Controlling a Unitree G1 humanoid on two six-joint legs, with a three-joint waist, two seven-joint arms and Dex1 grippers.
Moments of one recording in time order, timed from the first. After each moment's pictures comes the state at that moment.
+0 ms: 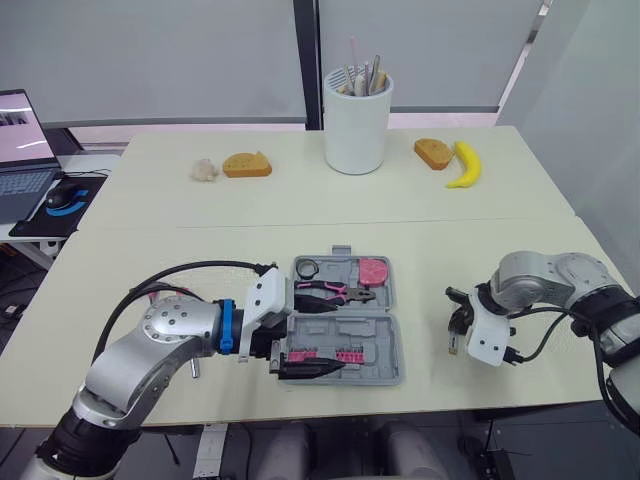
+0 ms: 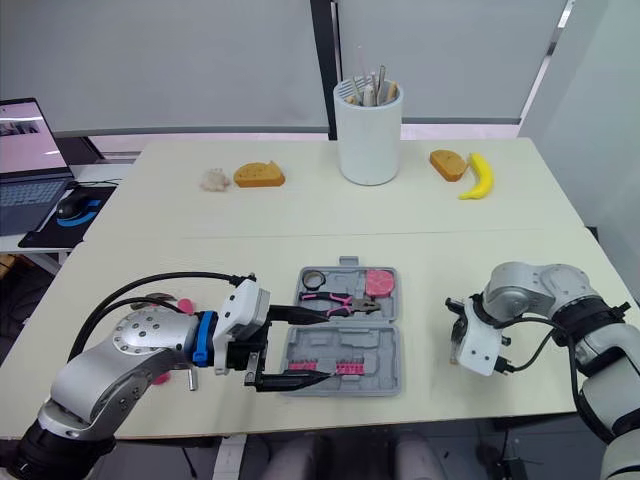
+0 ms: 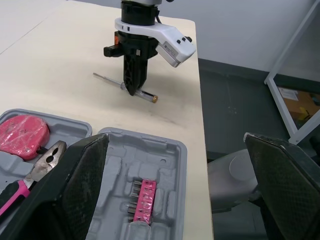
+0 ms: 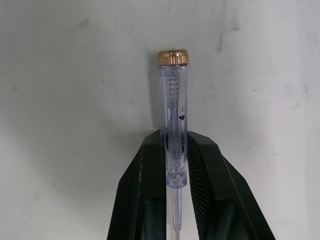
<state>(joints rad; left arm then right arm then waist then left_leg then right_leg) -0.19 0.77 -0.13 -0.51 -0.58 0.57 -1.06 -0.81 -0.87 0.69 0.59 -0.74 -1.07 1.04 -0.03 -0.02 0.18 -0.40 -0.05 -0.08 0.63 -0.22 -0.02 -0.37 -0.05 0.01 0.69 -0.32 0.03</state>
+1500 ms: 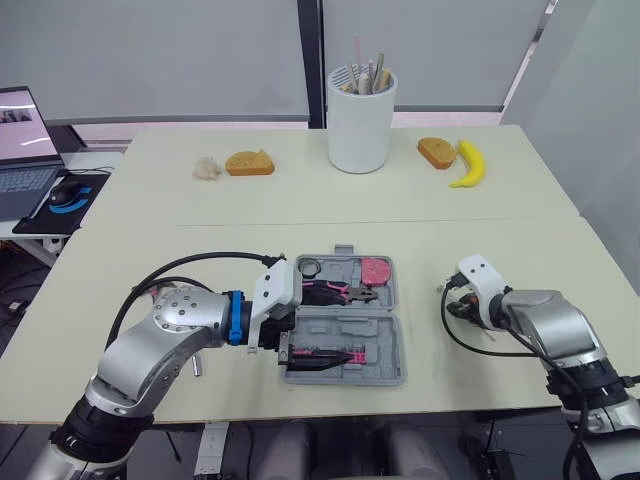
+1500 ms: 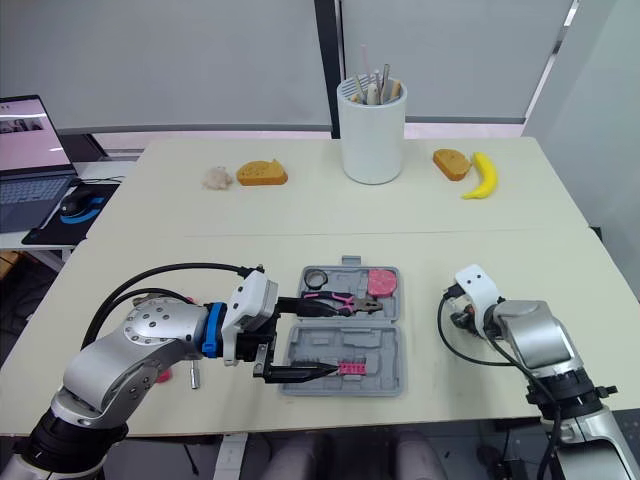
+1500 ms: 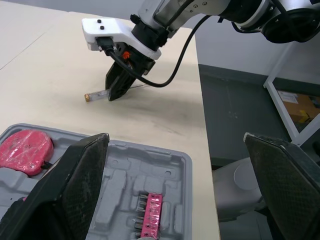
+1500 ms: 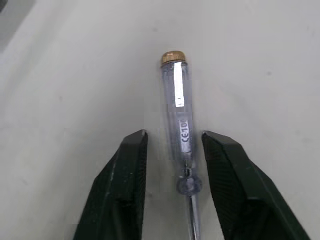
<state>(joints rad) -0.25 0.74 -0.15 -0.50 -0.58 0.58 -1.06 -0.36 -0.62 0.13 -0.10 0.03 1.10 0.63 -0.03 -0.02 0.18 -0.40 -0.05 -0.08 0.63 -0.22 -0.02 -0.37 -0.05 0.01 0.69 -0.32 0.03</state>
